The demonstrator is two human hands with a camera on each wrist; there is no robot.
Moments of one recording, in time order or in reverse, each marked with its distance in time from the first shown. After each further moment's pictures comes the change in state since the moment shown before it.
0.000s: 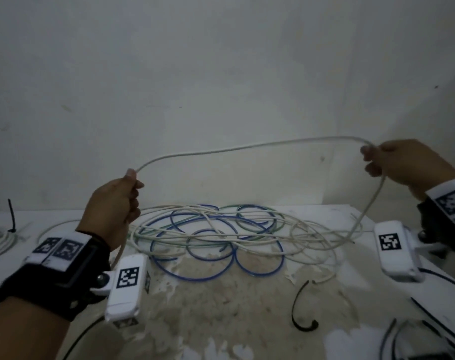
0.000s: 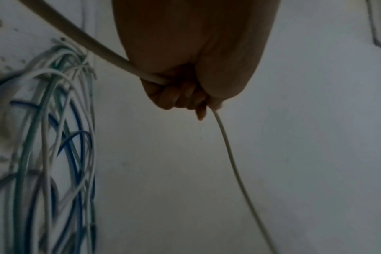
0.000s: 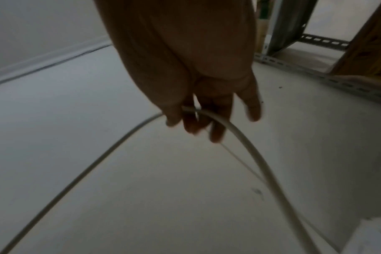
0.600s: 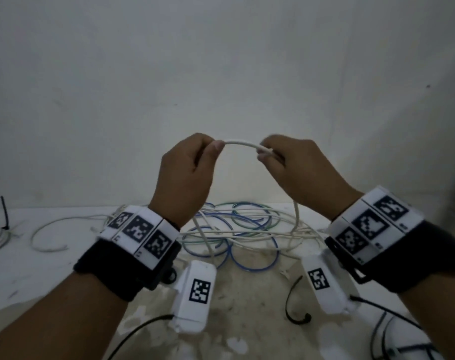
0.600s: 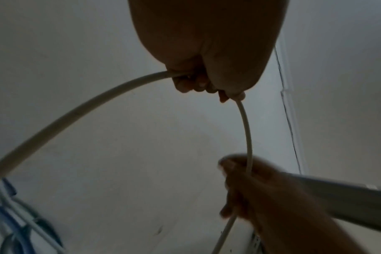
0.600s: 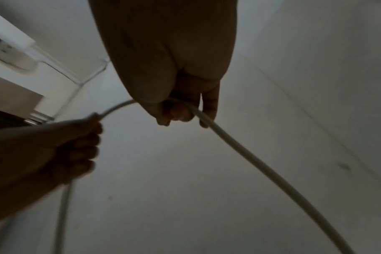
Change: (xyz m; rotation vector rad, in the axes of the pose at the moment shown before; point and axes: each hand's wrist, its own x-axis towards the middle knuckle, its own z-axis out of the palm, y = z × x) left_hand -0.052 0.029 0.096 0.547 -0.130 0.905; right_hand -0.070 -0.096 0.077 -0.042 0.001 -0.721
